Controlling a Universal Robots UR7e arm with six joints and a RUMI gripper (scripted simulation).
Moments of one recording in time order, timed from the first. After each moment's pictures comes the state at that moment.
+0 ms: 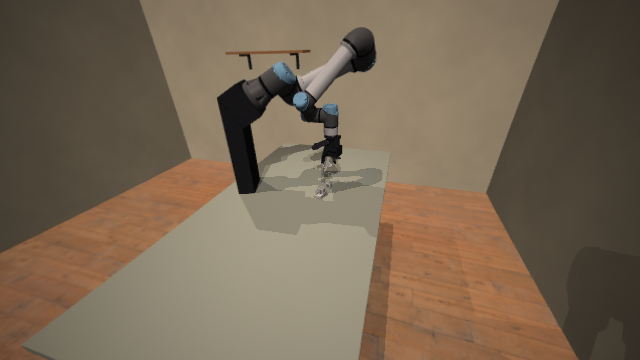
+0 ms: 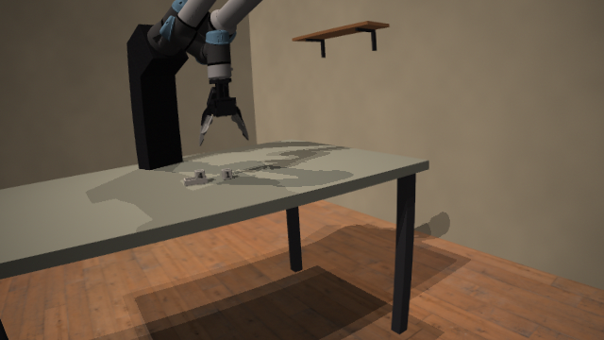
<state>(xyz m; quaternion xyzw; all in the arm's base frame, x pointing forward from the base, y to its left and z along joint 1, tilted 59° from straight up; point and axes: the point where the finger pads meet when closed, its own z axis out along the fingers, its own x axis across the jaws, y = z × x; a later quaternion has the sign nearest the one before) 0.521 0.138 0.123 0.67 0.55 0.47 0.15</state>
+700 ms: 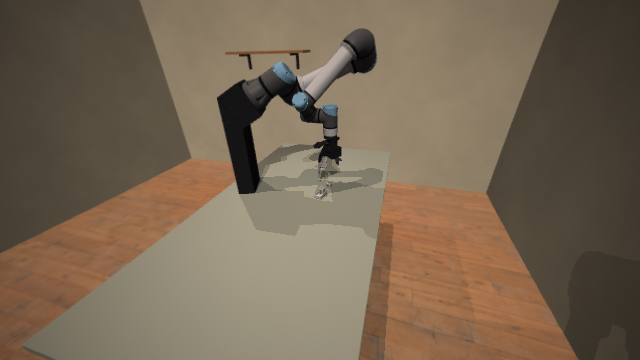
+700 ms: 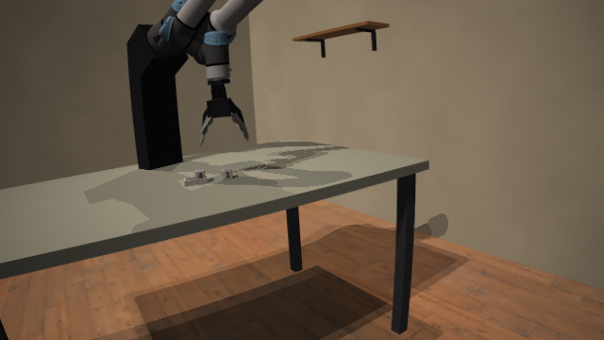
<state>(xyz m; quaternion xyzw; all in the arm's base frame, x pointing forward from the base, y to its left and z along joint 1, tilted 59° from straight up) 0.522 0.140 0.121 0.75 0.44 0.49 0.07</state>
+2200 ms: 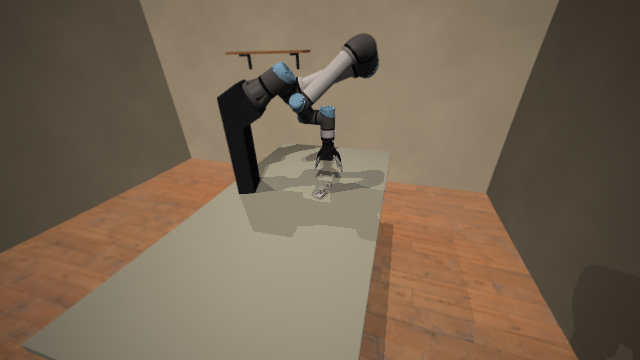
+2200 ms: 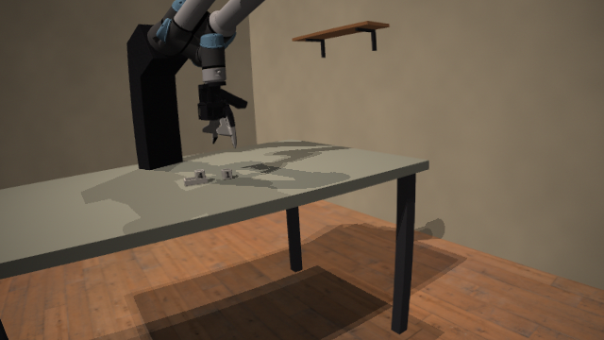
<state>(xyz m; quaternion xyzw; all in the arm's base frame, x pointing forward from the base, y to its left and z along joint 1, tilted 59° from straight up) 0.527 0.142 0.118 0.87 0.03 0.46 -0.17</state>
